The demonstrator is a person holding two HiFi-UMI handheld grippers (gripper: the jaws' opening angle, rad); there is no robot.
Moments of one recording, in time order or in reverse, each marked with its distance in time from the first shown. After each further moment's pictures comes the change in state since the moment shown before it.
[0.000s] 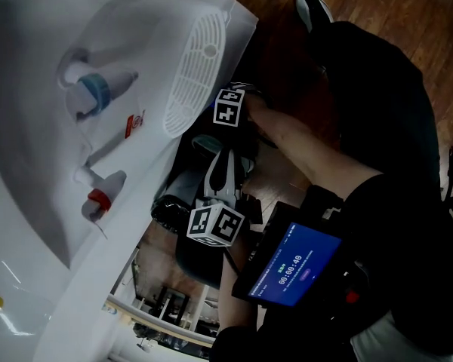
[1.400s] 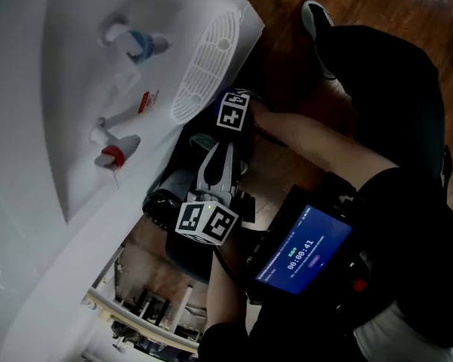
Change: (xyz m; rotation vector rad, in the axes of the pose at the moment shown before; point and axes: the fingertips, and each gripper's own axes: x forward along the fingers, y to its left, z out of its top) left arm -0.010 -0.040 0.035 0.026 -0.062 -0.075; right arm -0.033 0.022 0.001 -0.029 -0.017 0.048
